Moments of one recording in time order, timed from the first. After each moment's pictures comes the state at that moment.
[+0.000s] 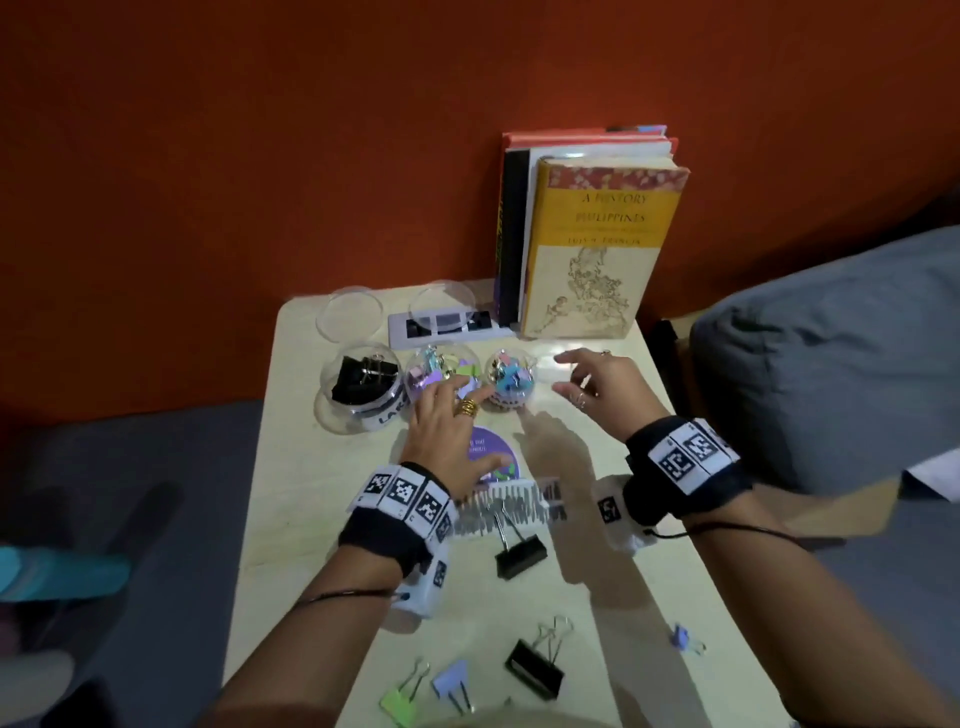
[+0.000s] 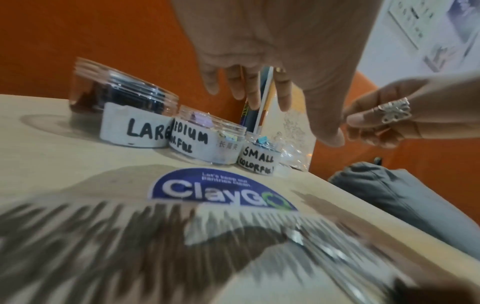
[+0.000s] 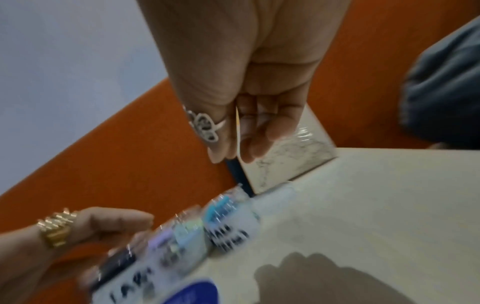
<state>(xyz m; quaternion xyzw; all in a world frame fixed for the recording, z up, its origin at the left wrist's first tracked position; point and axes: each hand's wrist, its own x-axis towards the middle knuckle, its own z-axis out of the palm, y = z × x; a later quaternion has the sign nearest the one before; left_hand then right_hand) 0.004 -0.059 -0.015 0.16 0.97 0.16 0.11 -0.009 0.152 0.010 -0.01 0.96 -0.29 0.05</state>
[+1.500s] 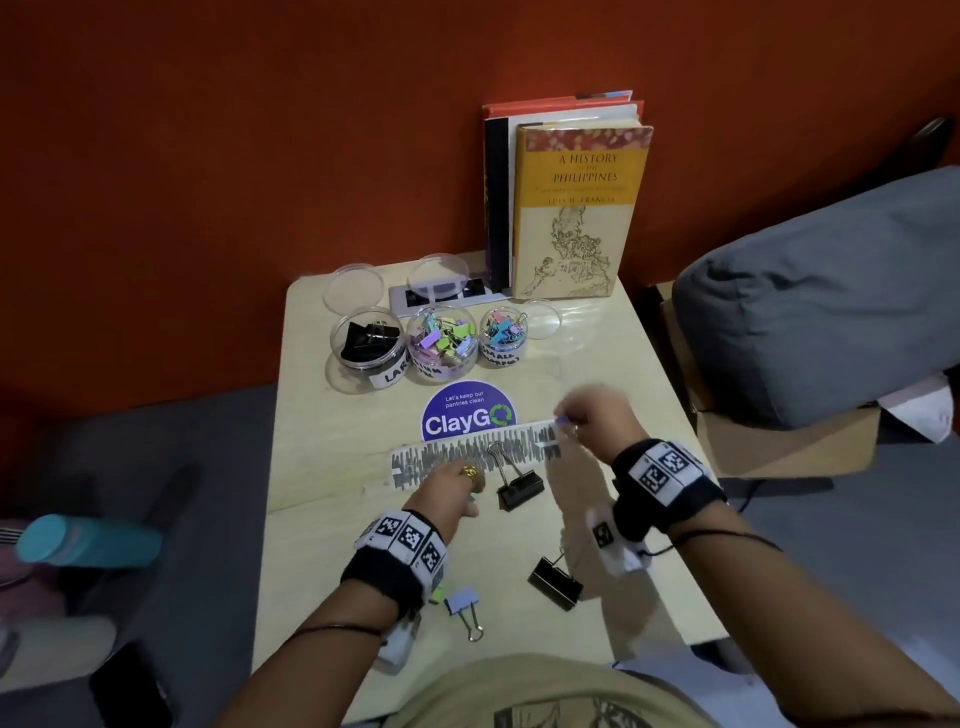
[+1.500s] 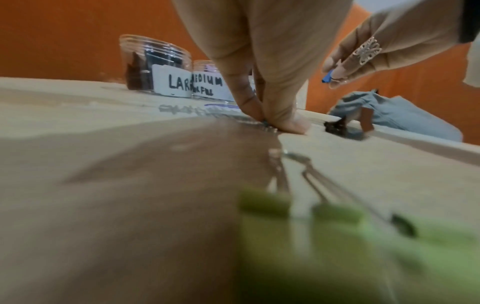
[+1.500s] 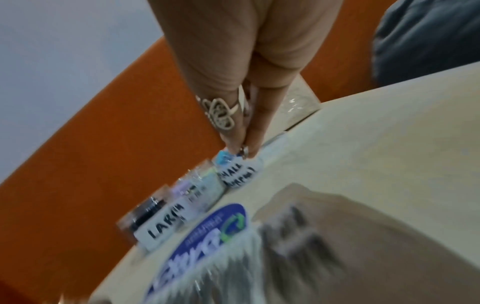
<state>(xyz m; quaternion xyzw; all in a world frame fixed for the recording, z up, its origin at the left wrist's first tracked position) 0.090 -0.082 -0.061 0.19 0.91 0.17 0.32 0.076 0.134 -0.026 0.06 0.95 -0.30 0.10</state>
